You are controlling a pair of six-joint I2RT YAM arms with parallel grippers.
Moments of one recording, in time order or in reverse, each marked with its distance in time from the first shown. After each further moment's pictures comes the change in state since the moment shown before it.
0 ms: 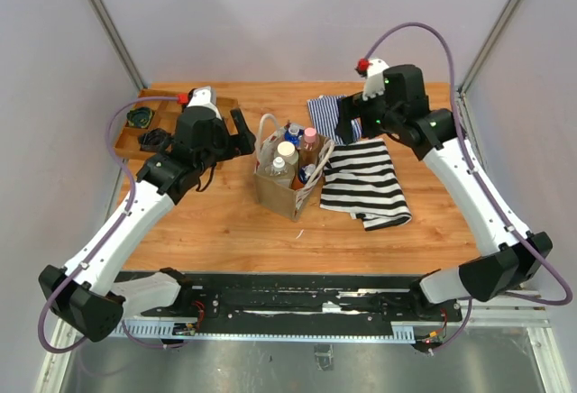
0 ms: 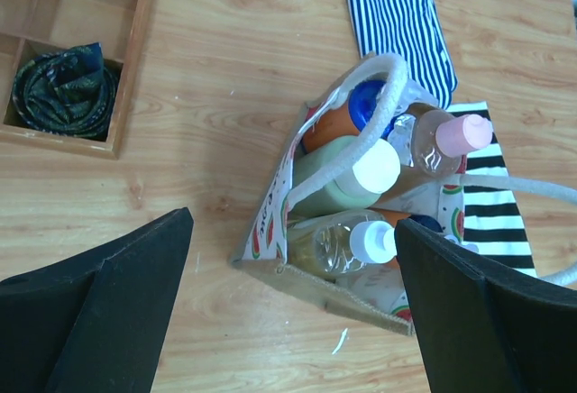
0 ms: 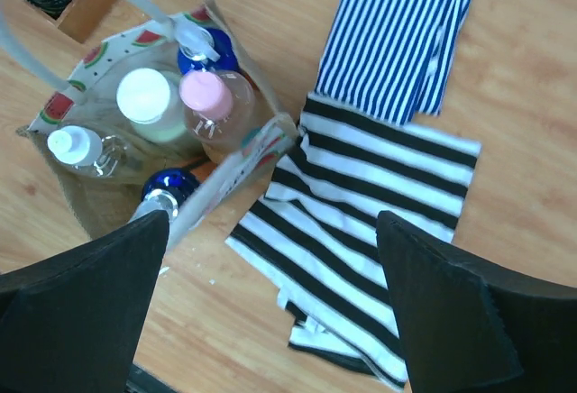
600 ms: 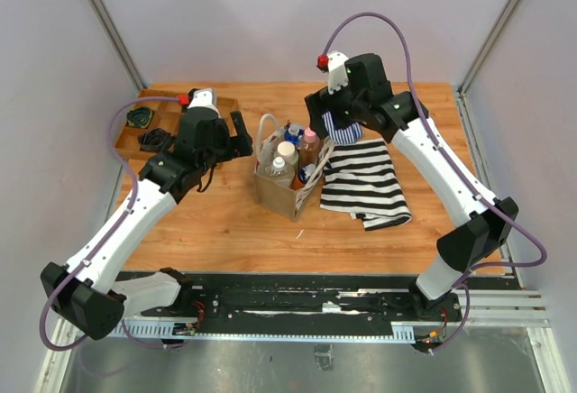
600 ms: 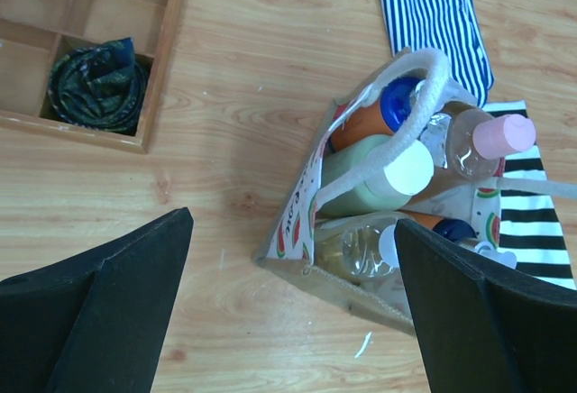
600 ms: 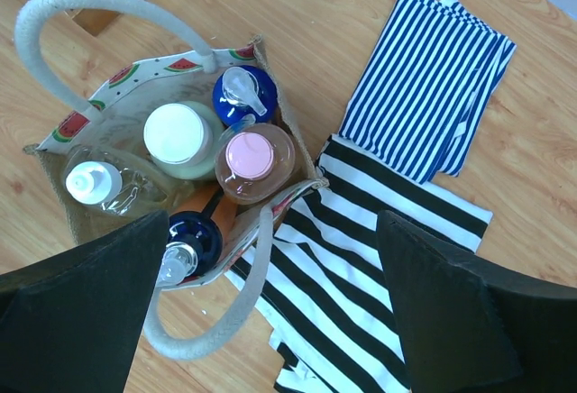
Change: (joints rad) left arm 0.000 0.014 -0.012 -0.013 -0.040 0.015; right arm 0.153 0.221 0.215 -0.001 0.056 -0.128
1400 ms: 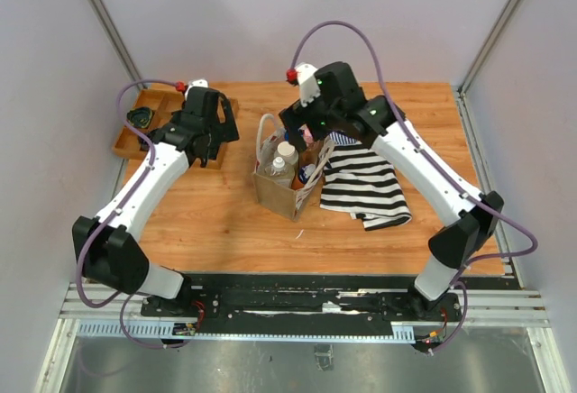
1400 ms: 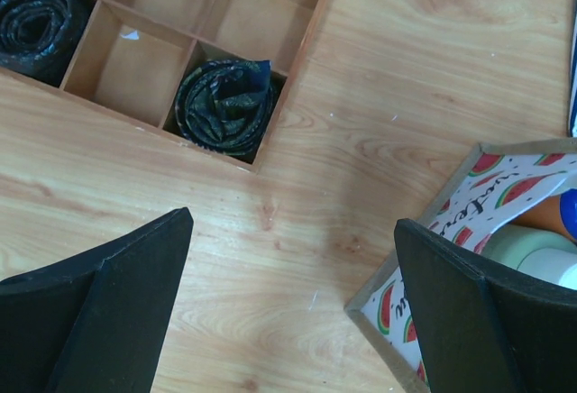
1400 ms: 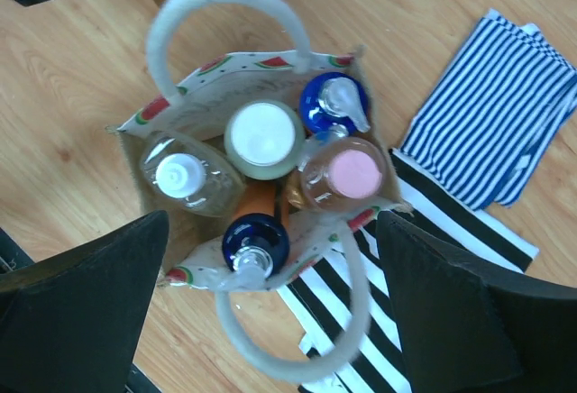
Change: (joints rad) left arm 0.174 0.274 0.145 -0.072 -0.101 0.074; right arm 0.119 0.036 0.048 -0.038 0.021 0.002
